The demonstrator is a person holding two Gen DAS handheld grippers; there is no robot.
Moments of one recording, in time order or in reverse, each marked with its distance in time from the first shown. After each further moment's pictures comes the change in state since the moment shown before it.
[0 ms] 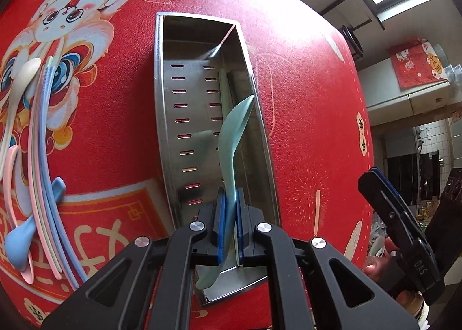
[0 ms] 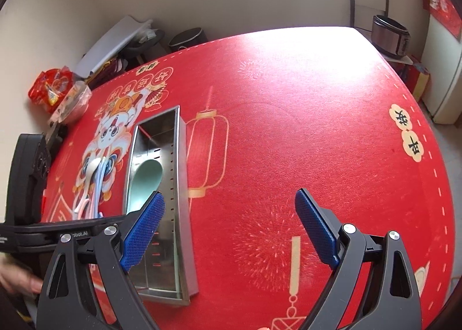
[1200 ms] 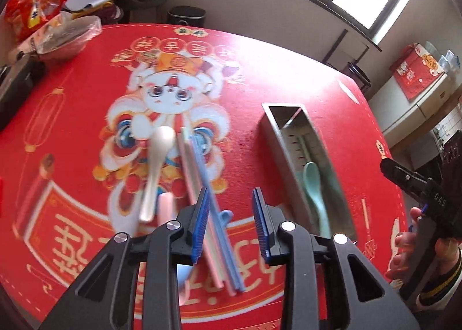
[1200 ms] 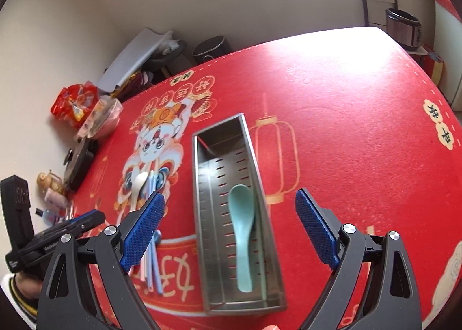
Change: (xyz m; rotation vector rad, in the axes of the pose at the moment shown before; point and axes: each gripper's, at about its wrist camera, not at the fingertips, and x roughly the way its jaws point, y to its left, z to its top) left arm -0.136 0.113 -0.032 0.122 -0.335 0.170; right arm -0.001 0.082 -0.002 0.057 -0.032 0.136
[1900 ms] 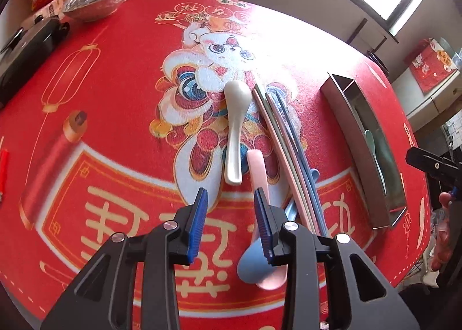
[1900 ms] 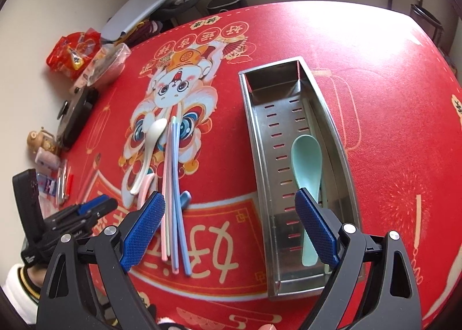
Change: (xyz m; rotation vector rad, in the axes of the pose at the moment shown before) left arm 0.030 0.090 -0.031 -0.002 0.093 0.026; right arm 0.050 0.076 -0.034 -0.065 0.203 -0.061
